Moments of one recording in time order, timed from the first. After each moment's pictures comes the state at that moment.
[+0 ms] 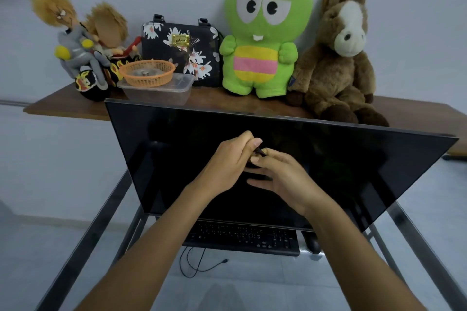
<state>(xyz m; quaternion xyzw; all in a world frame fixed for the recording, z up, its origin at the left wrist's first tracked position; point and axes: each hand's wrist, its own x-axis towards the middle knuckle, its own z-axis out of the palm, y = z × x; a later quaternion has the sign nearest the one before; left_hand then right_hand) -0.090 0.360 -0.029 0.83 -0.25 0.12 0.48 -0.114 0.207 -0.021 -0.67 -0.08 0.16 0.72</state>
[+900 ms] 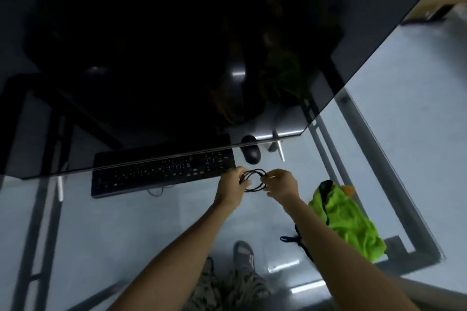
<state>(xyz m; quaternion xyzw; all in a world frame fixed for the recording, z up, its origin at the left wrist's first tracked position) -0.118 0.127 -0.341 0.87 -0.05 -0.21 0.44 -0.147 -0.013 -0.319 -0.76 0.40 0.14 0.49</state>
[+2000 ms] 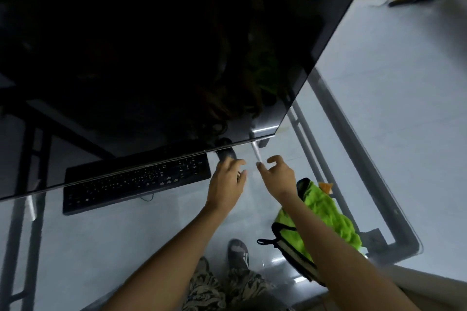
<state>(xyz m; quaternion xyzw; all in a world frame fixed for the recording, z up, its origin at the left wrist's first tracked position) -0.120 0.073 -0.323 0.92 -0.18 -0.06 0.34 -0.147 -0.075 -0.316 -0.85 0.33 0.07 0.40</state>
